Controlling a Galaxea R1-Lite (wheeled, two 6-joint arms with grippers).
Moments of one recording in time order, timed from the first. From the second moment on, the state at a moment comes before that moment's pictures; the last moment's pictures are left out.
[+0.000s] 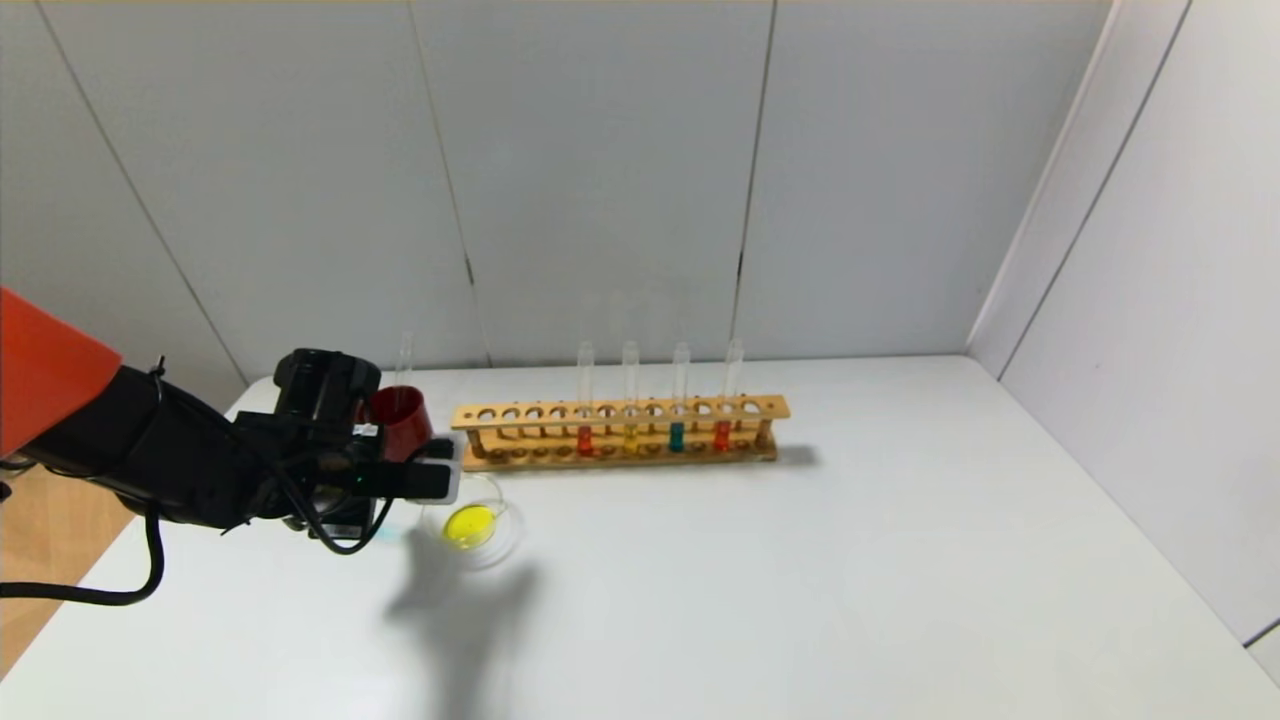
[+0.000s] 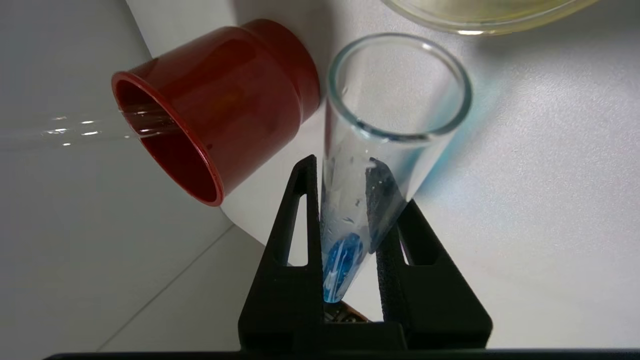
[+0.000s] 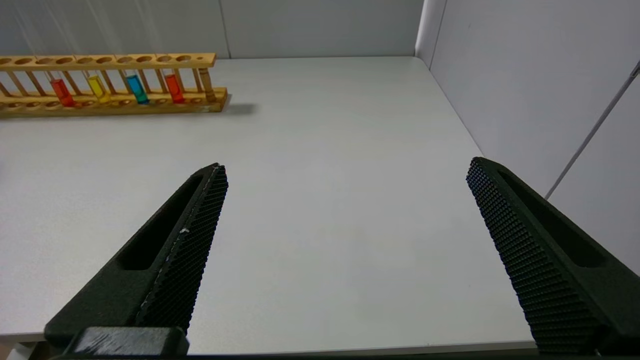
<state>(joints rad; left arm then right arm) -0.14 1.97 -0.87 -0.32 0.21 1.48 0.00 0.00 0.00 -0.01 -0.01 0.01</state>
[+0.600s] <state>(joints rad) -0.18 1.98 -0.88 -0.32 0.30 1.51 0.00 0.00 0.00 -0.01 -0.01 0.01</state>
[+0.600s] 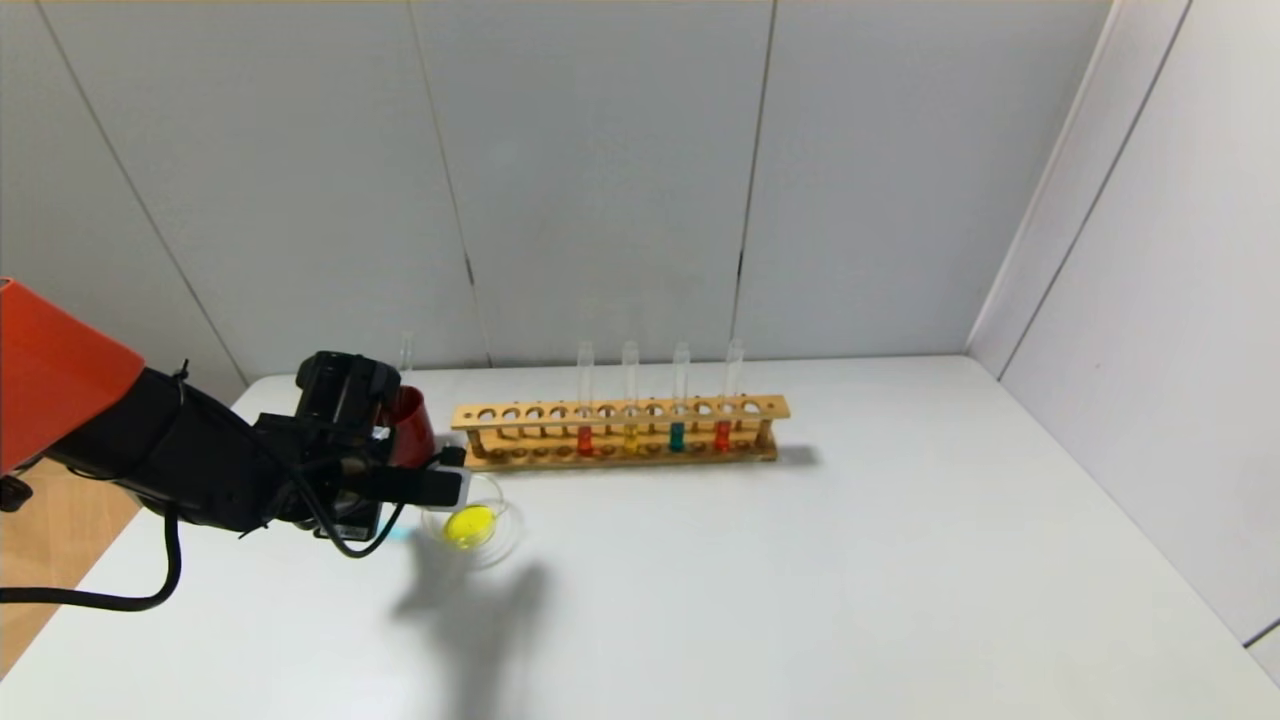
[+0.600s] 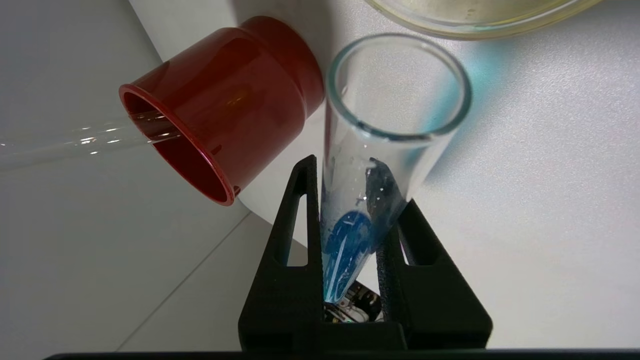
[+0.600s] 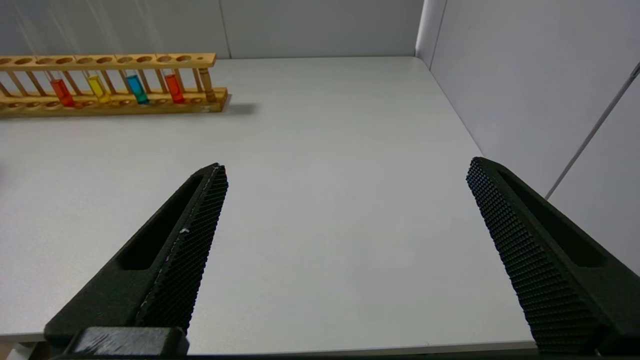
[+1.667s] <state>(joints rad) -0.21 2.01 -0.90 -0.32 0.38 1.55 0.00 0.00 0.00 -0.01 -0.01 0.01</state>
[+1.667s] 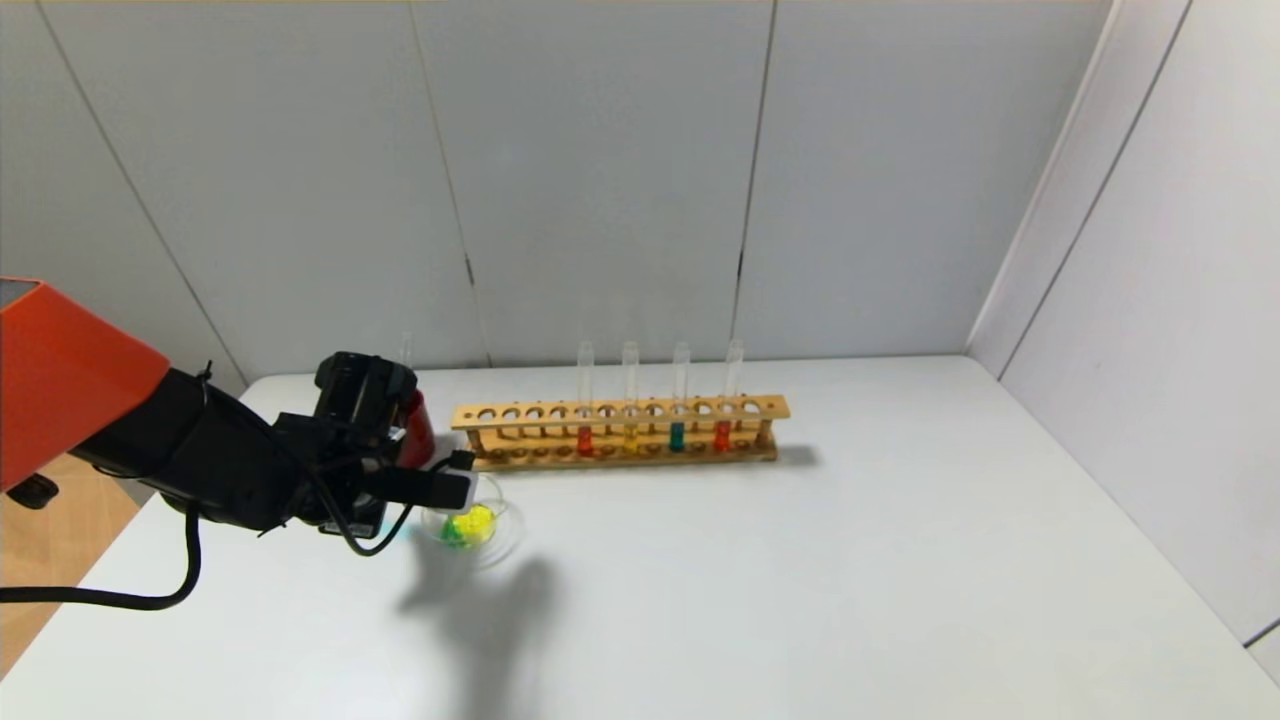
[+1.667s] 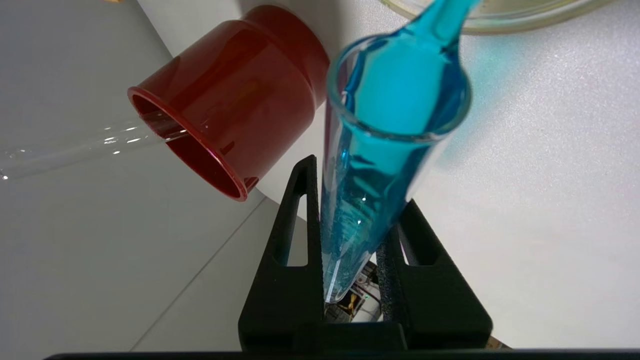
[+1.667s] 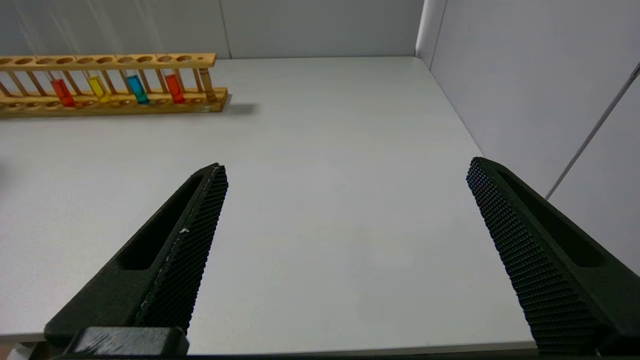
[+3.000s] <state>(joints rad) -0.26 2.03 -0.92 -0.33 0.47 1.61 0.00 0.00 0.00 -0.01 -0.01 0.01</state>
